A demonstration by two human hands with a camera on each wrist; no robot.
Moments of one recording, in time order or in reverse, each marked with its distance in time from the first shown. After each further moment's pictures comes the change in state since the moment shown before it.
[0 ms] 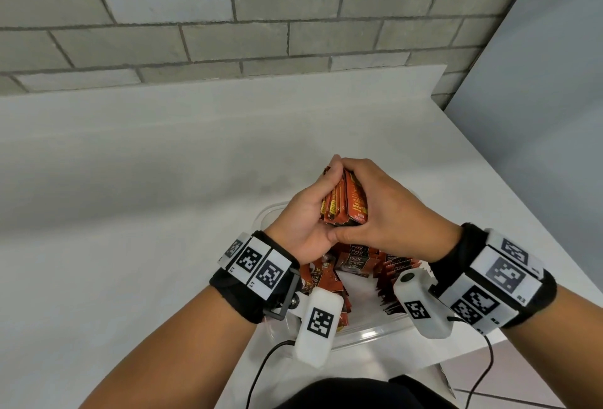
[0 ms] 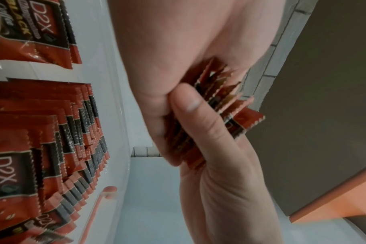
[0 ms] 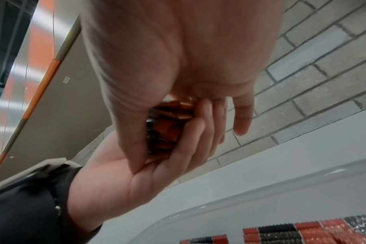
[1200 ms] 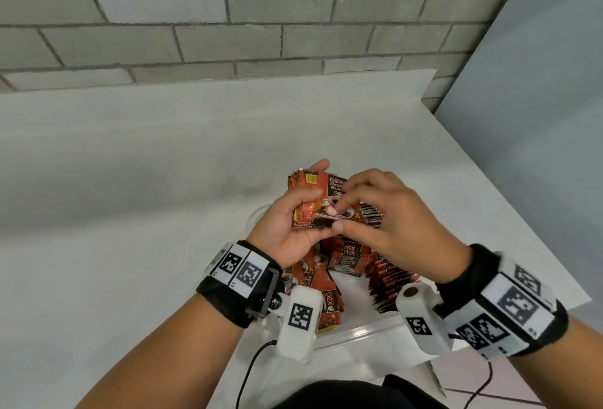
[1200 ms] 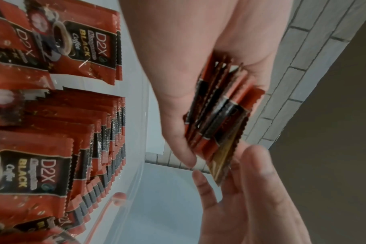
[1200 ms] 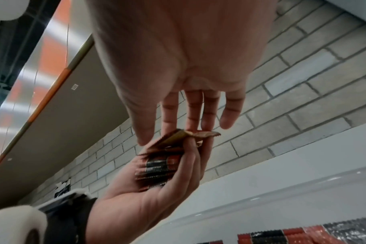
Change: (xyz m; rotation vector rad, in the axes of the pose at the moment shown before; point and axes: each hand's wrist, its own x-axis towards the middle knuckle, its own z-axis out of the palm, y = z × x) left_hand -0.001 -0.008 -0.031 -0.072 -0.082 0.103; right_hand -0.024 0.013 0.005 -0.006 0.184 -0.145
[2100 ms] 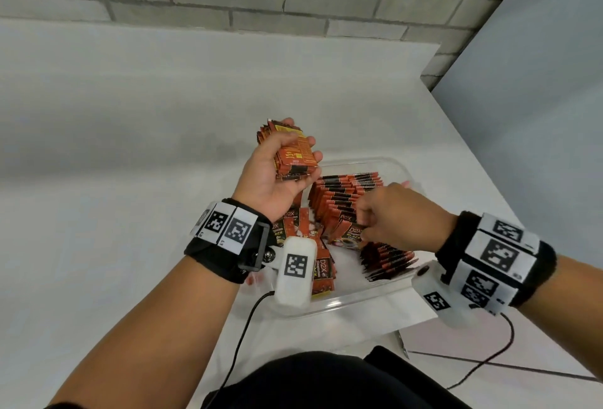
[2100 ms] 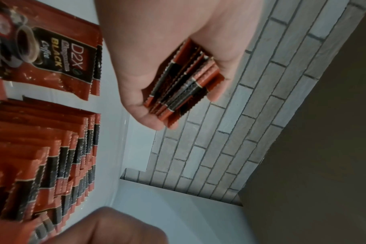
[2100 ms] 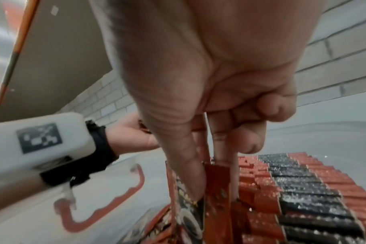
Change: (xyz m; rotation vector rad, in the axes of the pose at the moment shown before) left_hand 0.005 0.015 -0.012 -0.037 0.343 0.113; right_hand -0.001 0.012 0.009 -0.439 -0.594 0.320
